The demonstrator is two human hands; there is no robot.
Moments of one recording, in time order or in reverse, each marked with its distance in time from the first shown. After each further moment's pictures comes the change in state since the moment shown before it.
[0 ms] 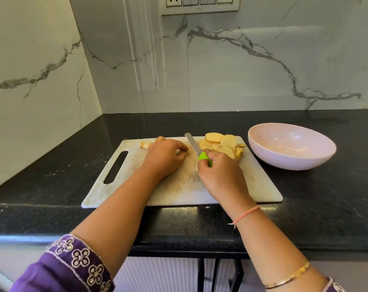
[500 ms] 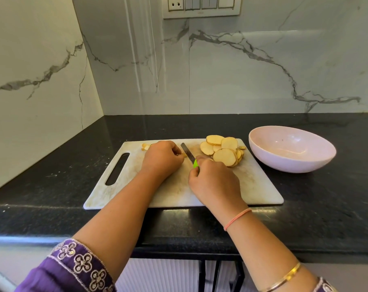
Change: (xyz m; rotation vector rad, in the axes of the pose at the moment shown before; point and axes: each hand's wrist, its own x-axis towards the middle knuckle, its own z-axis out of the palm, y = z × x) left_hand -0.005 0.004 -0.005 -0.152 0.060 -0.227; right_hand -0.003 -0.012 0.010 -0.318 -0.022 -0.131
